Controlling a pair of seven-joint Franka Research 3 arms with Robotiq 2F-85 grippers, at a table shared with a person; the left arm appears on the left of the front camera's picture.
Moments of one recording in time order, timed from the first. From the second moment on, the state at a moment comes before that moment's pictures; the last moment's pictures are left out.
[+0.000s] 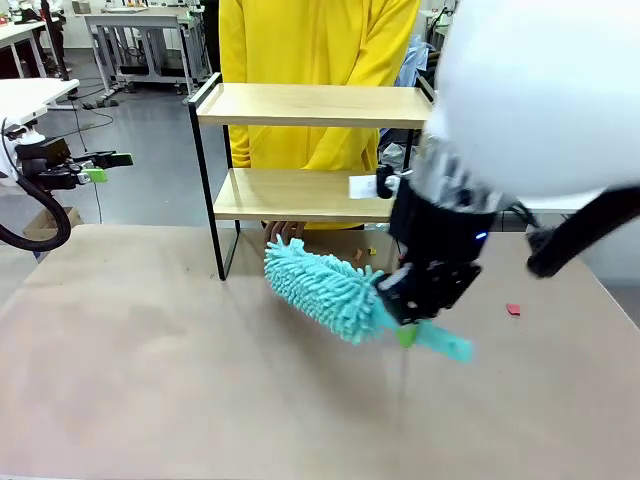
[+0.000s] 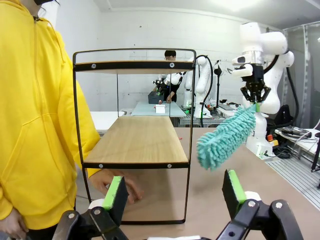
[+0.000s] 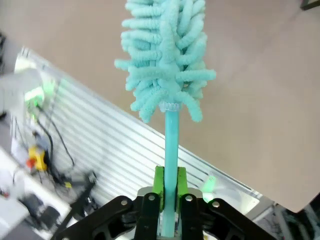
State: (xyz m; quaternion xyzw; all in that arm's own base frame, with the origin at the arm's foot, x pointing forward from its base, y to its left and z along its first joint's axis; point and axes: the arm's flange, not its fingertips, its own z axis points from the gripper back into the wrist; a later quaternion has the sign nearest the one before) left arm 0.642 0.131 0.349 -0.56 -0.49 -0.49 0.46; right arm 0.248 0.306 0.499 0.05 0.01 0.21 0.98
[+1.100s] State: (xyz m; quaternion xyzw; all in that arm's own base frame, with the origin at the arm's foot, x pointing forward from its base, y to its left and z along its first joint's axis) left arm 0.642 0.131 0.349 -0.56 -0.49 -0.49 0.46; right arm 0.262 0.413 0.439 0.07 -0.04 0.15 0.99
